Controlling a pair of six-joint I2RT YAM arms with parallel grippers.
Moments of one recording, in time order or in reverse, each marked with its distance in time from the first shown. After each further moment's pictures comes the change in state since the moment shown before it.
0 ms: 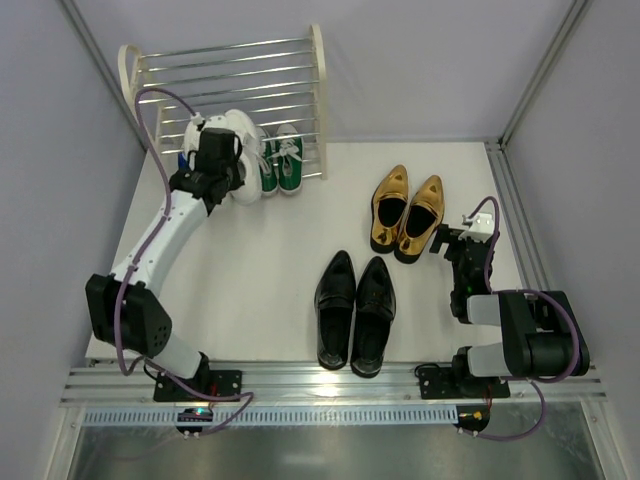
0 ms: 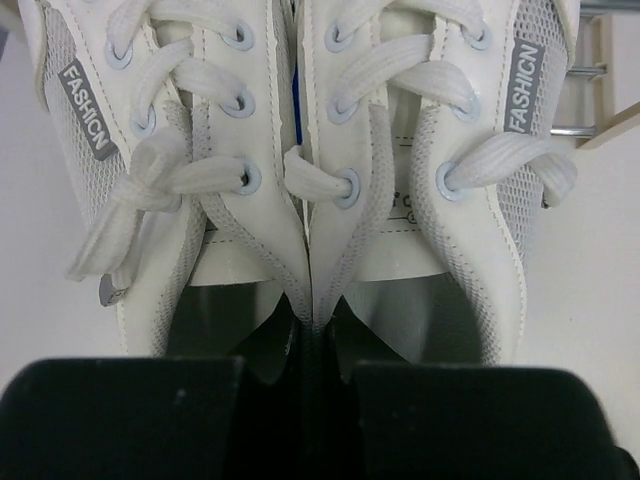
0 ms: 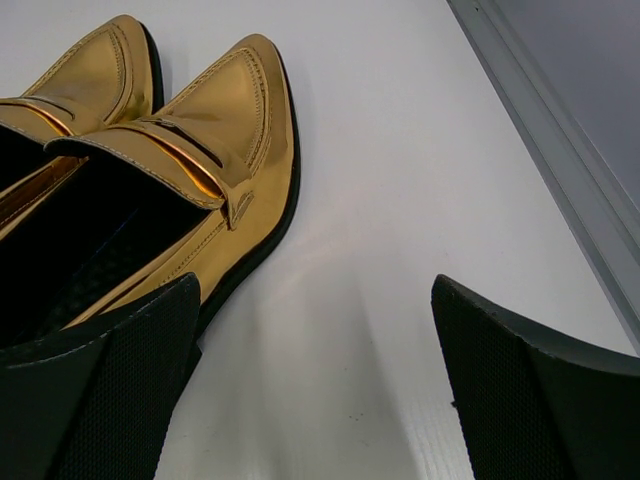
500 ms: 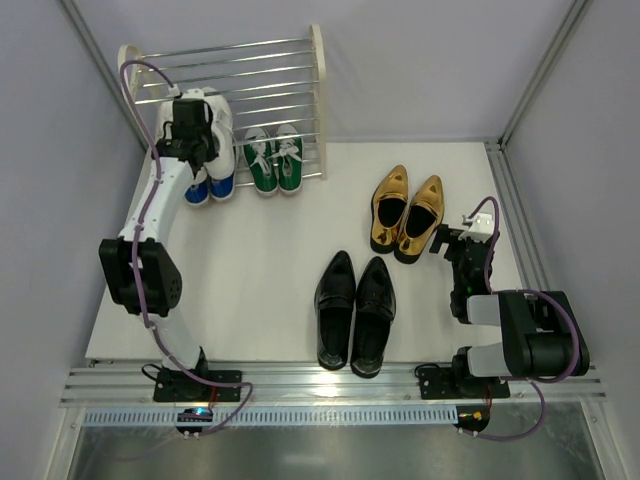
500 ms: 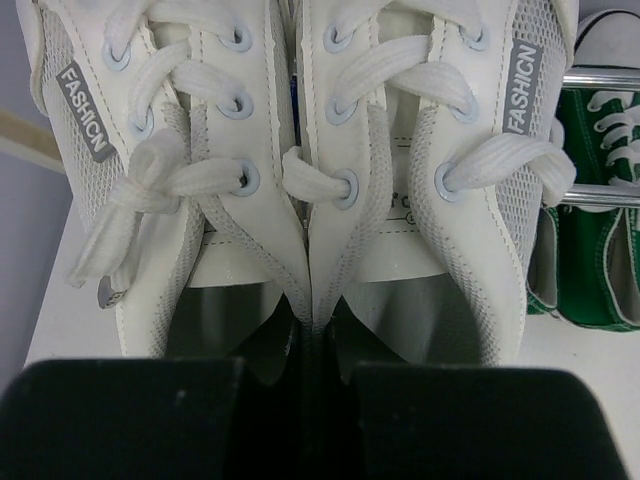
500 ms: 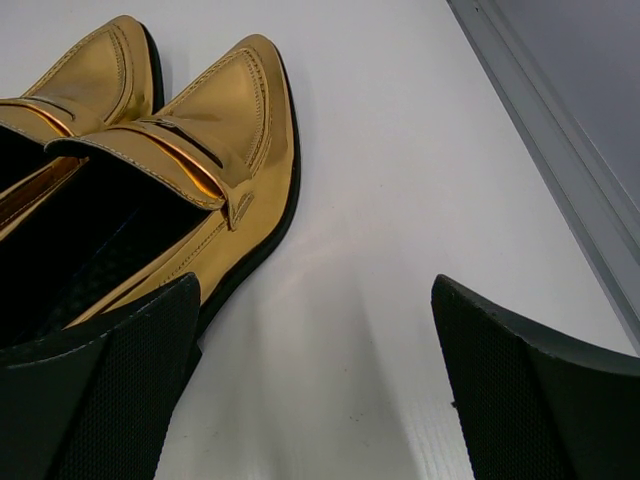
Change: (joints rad) left arm 0.199 0.318 0.372 -0.002 0.124 0.181; right arm 0.000 0.000 0.000 0.000 0.000 0.000
